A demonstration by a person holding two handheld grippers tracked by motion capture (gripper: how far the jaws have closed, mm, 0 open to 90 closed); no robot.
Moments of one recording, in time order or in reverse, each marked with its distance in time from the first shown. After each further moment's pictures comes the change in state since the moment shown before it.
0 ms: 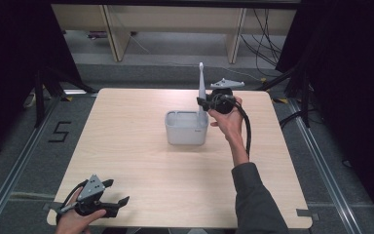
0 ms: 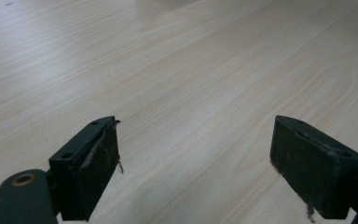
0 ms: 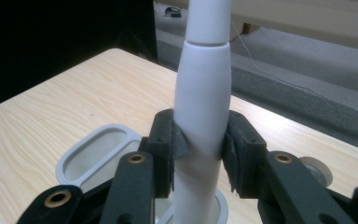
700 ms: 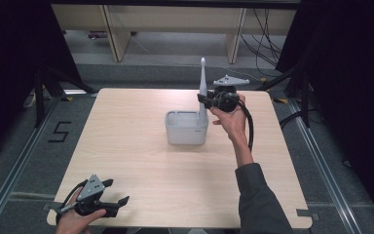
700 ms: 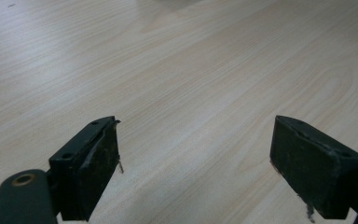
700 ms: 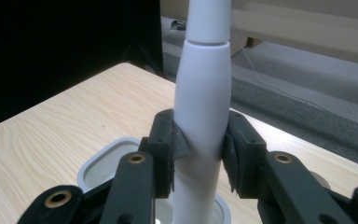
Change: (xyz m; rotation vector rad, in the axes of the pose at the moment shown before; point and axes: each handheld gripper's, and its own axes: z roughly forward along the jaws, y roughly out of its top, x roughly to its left) left arm 0.000 0.000 0.000 -0.001 0.002 0.002; right arm 0.004 0.011 -0.018 -0.055 0.024 -0.018
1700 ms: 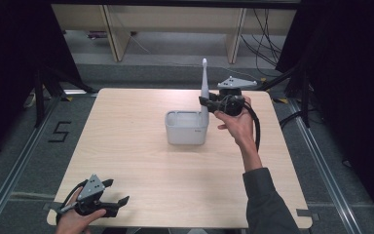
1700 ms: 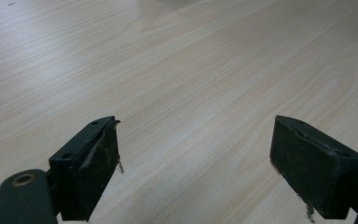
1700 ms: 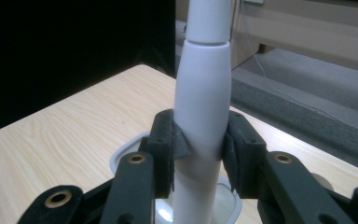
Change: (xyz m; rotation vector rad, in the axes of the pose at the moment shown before) left arm 0.000 -0.001 0.001 -0.007 -0.006 -0.008; right arm 0.010 0.006 -0.030 -0.015 0.038 -0.043
